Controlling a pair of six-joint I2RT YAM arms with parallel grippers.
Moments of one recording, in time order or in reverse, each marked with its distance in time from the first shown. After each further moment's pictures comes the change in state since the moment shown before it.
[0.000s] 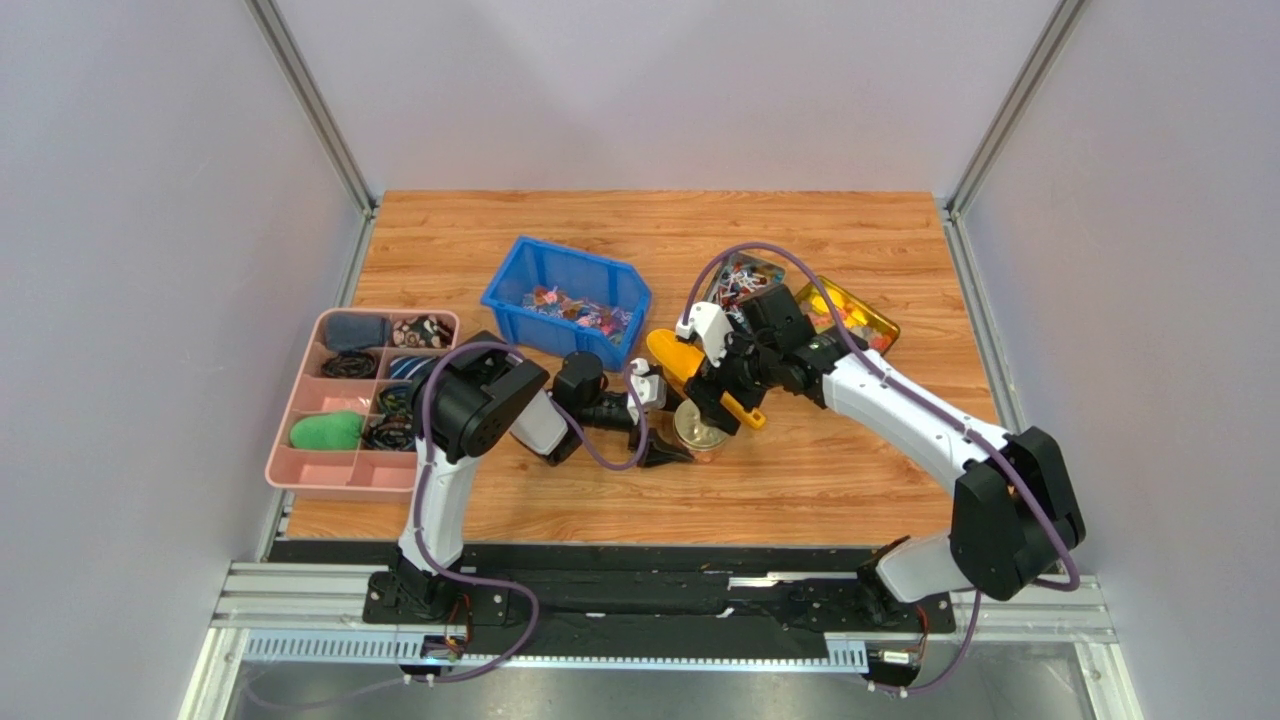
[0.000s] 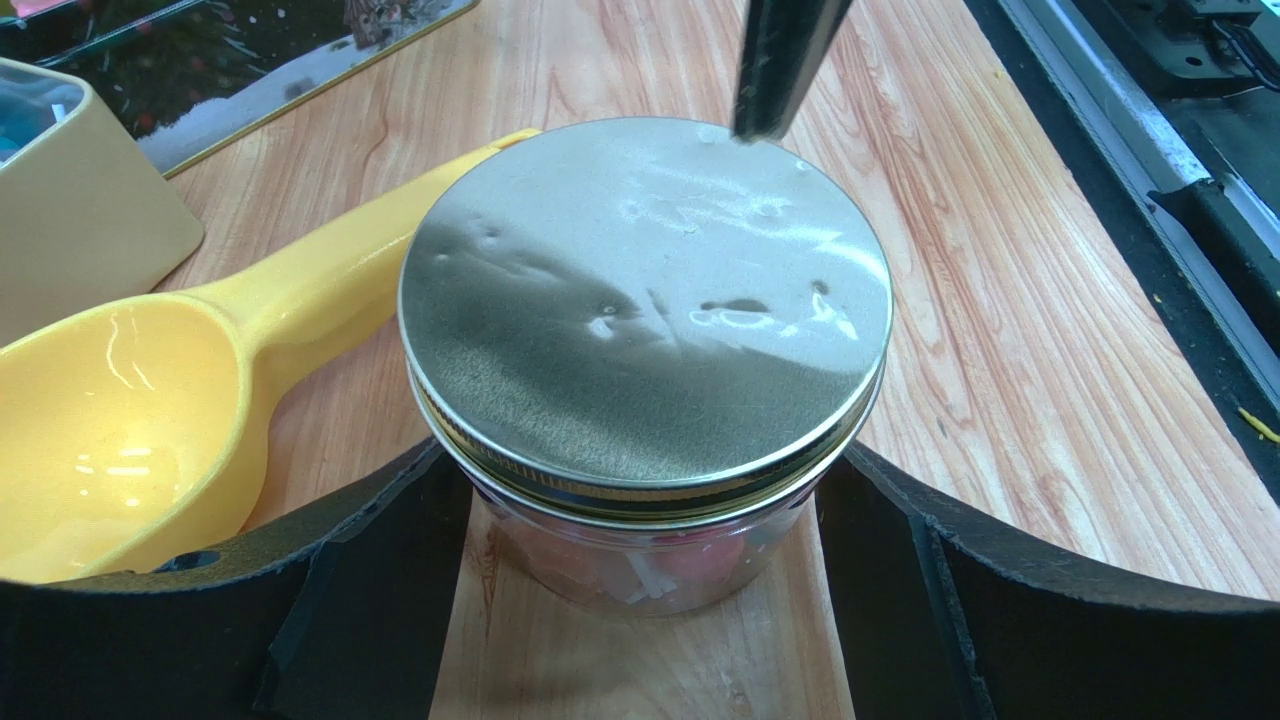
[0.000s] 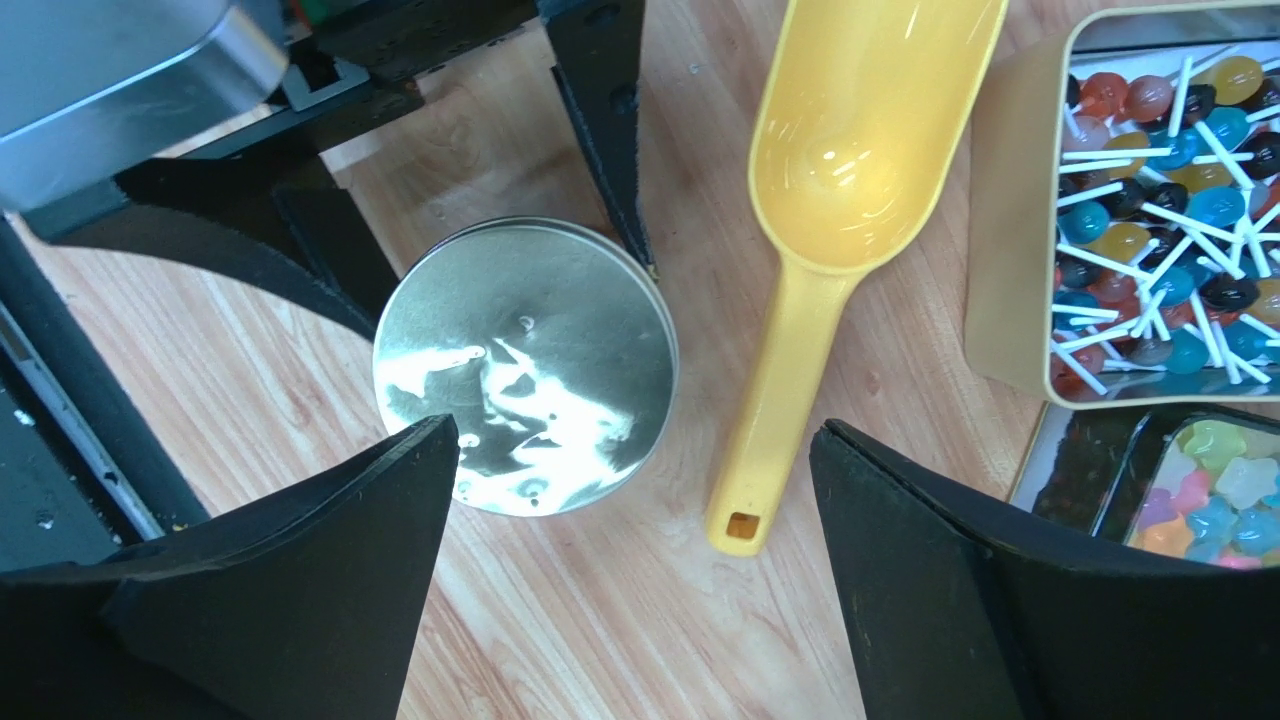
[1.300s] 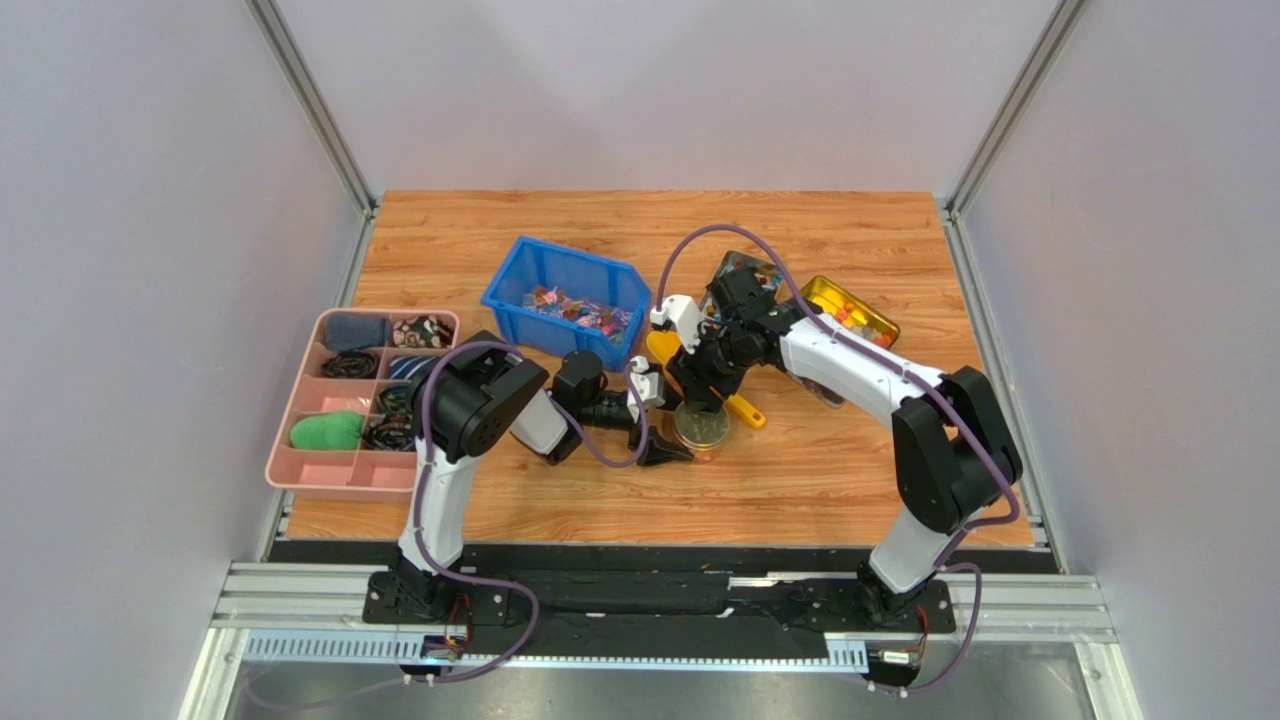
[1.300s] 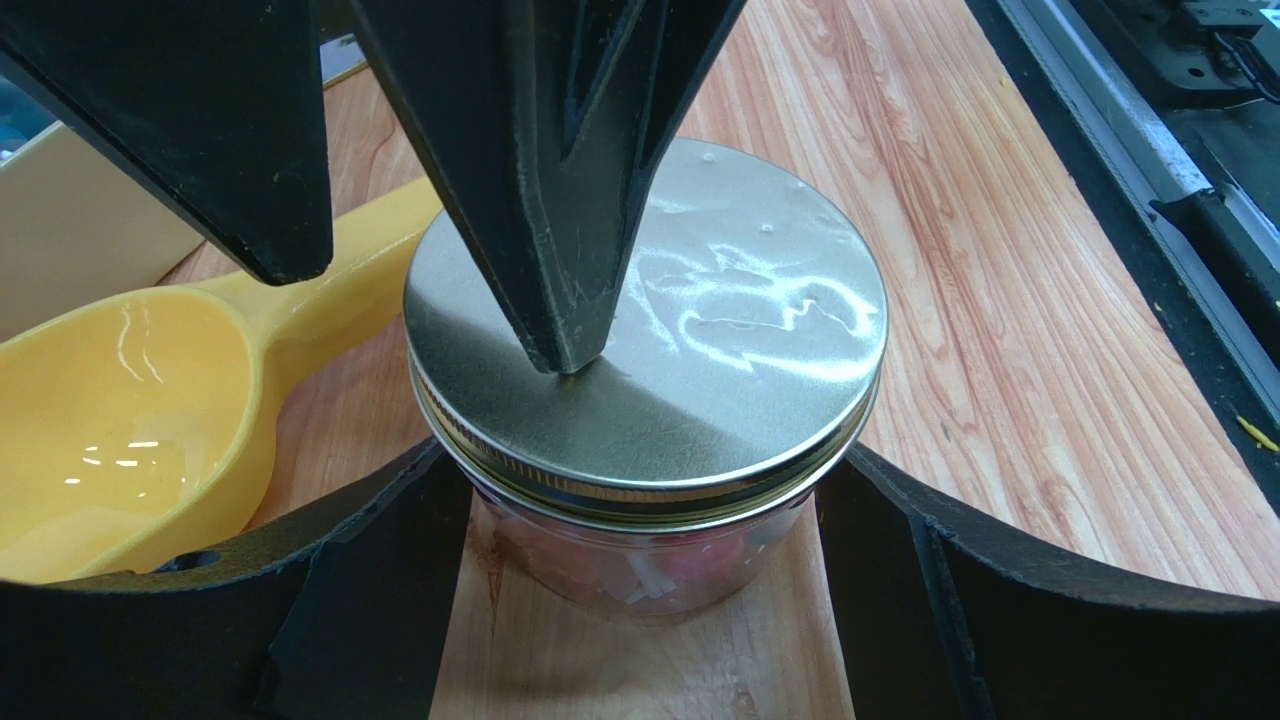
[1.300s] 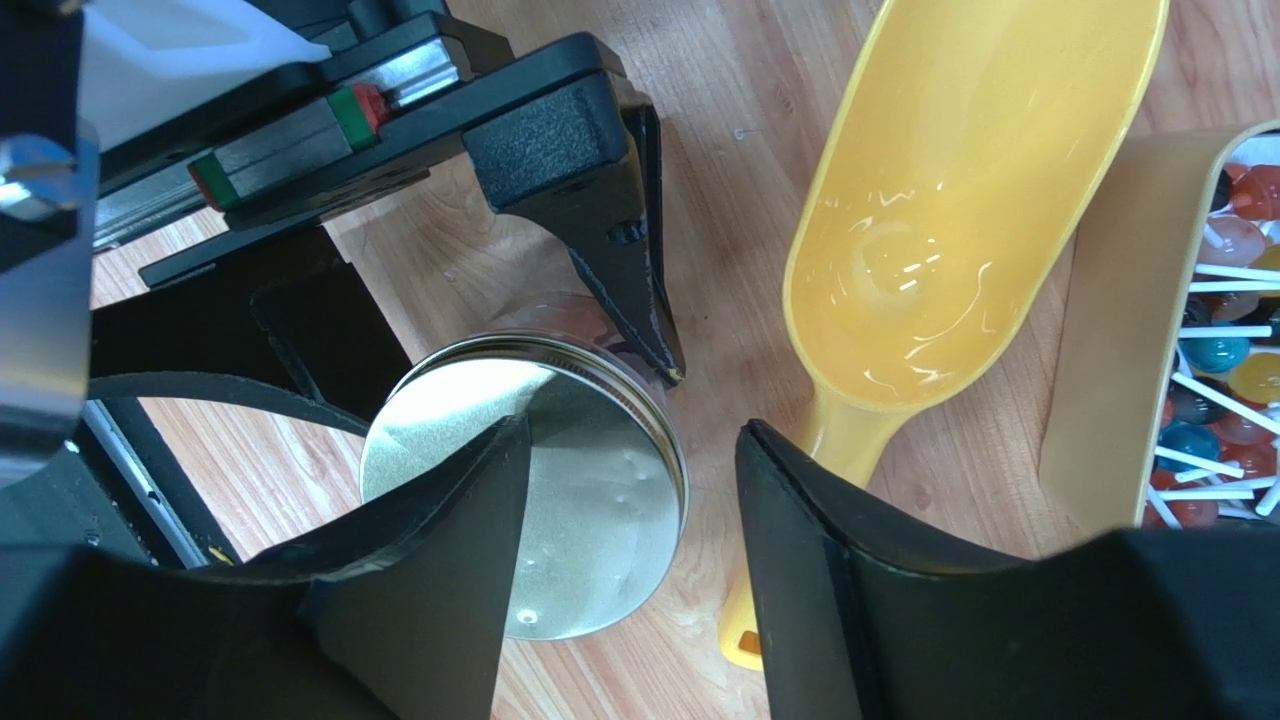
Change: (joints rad) left arm 0.003 0.000 0.003 -0.001 -0.003 -0.018; right arm -0.002 0.262 0.189 -0.069 -0.085 -0.002
